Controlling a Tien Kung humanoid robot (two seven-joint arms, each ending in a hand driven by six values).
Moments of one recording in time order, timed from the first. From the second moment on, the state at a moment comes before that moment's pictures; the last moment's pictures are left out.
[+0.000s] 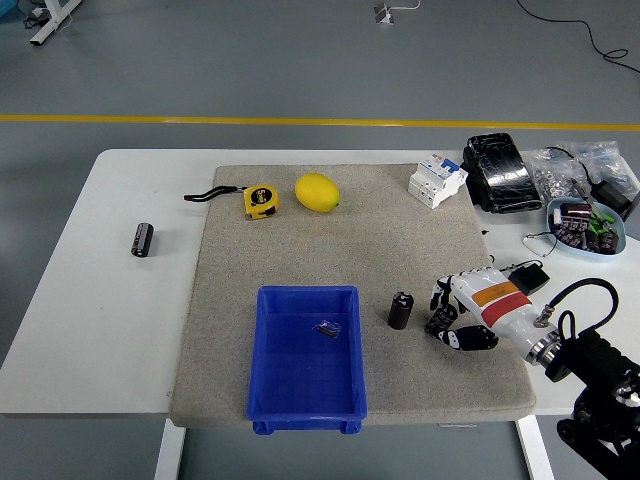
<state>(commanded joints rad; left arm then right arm) -0.12 0.10 -0.42 -0.26 1.35 0.16 0.25 0.38 -0.39 0.72 1.18 -2.07 -0.37 0.13</state>
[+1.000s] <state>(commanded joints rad) -0.12 0.11 -0.42 -0.26 1.36 0.16 0.25 0.38 -0.38 0.71 1.16 -2.04 -0.37 0.15</state>
